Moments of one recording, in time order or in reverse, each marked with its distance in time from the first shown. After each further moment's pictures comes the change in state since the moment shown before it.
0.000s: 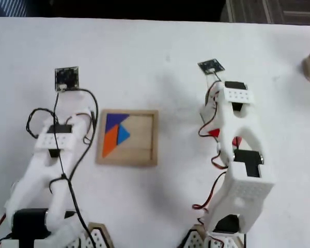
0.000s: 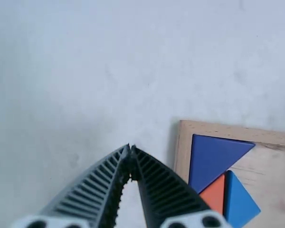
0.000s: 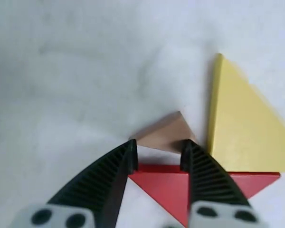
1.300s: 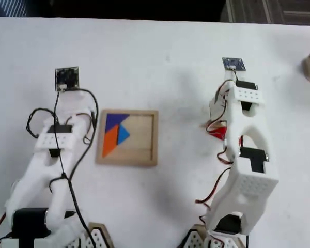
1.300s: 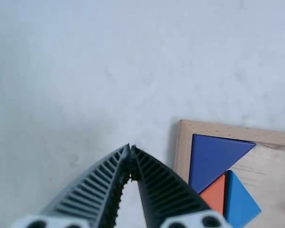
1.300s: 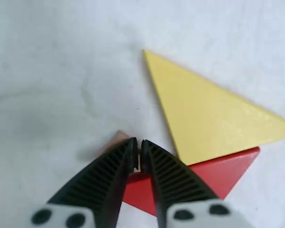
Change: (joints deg) left arm 0.0 0.4 0.0 -0.3 0.0; right arm 4.2 3.0 -3.3 -1.9 -14.1
